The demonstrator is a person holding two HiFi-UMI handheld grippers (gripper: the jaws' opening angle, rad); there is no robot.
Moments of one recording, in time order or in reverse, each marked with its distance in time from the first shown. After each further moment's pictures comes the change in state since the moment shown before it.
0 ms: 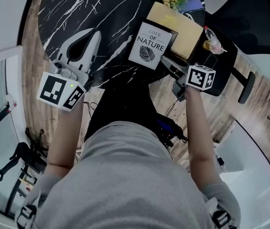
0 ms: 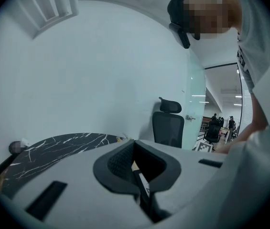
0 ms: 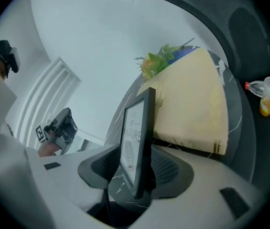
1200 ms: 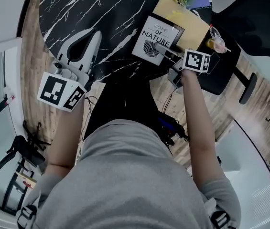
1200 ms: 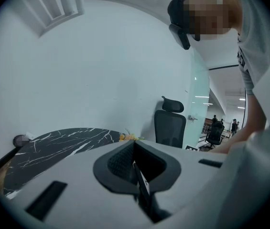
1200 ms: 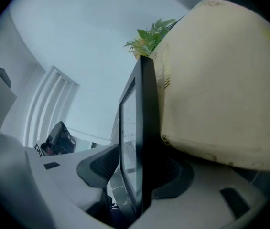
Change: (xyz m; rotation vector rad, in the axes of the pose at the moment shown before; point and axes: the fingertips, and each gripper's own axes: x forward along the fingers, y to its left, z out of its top) left arm -0.018 0.004 -0.021 -0.048 0.016 0.035; right arm 0.057 -0.001 0.002 0.134 0.059 0.100
